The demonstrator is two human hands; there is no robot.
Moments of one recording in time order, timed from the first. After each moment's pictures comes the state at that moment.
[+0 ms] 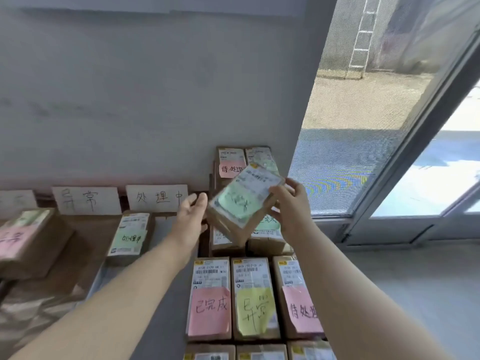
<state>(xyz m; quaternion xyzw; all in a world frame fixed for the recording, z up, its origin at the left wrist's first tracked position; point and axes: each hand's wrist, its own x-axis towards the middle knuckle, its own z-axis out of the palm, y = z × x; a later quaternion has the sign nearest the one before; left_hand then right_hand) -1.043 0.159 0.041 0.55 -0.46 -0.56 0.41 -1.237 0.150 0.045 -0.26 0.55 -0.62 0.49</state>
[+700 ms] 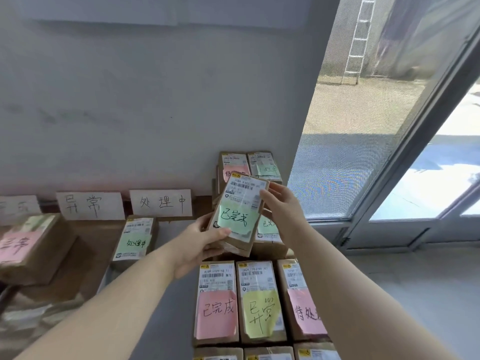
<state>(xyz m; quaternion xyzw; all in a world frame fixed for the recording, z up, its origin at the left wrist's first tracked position) -1.022 0.159 0.034 0.45 -0.44 -0.72 0.29 -1.226 0.143 0.037 -0.35 0.57 -0.55 0.49</state>
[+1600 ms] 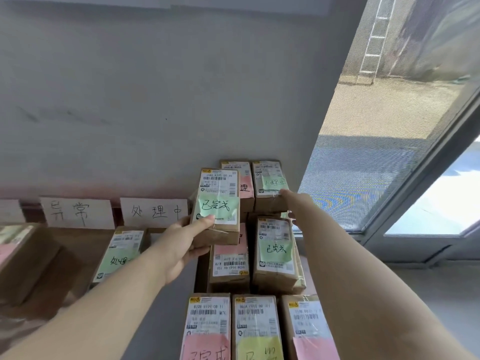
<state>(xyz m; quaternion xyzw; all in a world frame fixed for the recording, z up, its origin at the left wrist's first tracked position) -1.036 0.099 0.029 0.52 -0.34 -0.67 0.41 -1.287 0.017 0.010 -0.30 0.78 -0.34 0.43</state>
